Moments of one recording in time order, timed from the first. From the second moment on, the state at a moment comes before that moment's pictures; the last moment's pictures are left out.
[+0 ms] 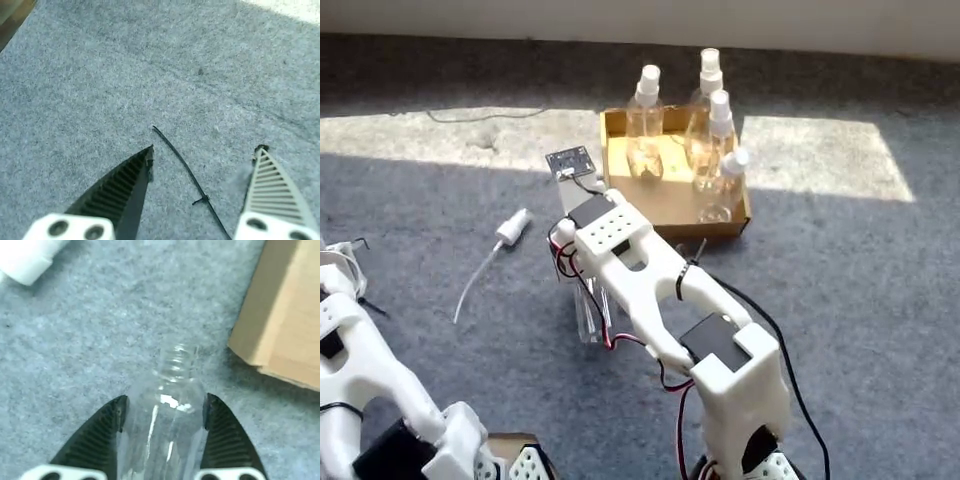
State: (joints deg) left arm -51.2 -23.2 50.6 22.9 -14.2; right arm -42.5 22.9 -1.5 64.2 -14.9
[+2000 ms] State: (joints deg) left arm -9.9 41.2 -22.3 82.7 -26.3; right arm -26.1 -51.5 64.6 64.4 23.0
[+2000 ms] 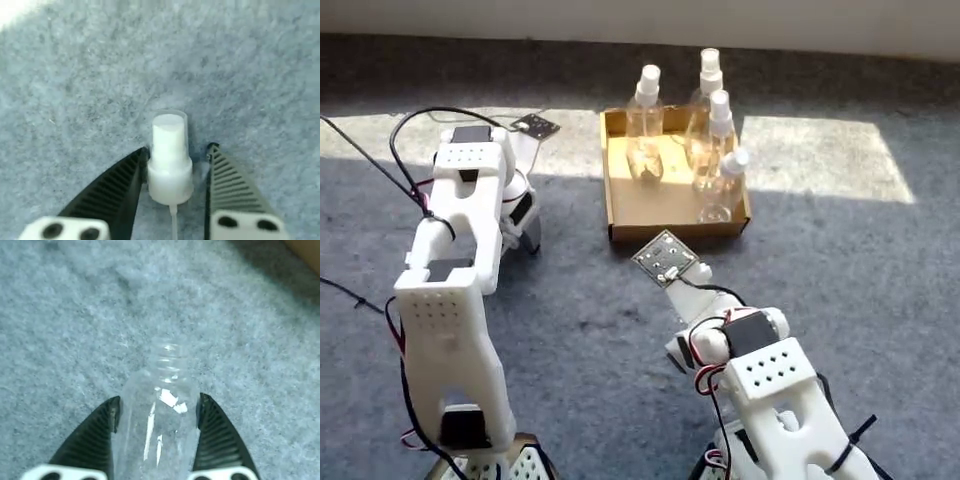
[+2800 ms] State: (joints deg) left arm -6.5 -16.2 -12.2 96.8 -18.6; right arm -37.4 -52.0 70.4 35.5 20.3
